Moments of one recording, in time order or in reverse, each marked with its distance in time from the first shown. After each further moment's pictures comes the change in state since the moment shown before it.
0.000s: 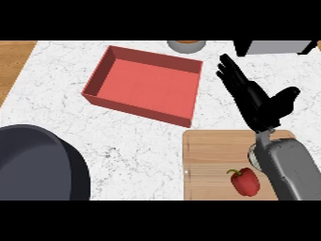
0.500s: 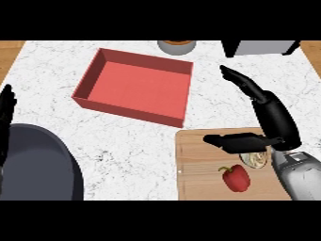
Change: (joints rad) left arm 0.012 0.022 -0.088 -0.053 -0.069 -0.045 0.044; right arm 0.100 -0.095 0.054 -0.187 0.266 -0.047 -0.254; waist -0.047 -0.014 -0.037
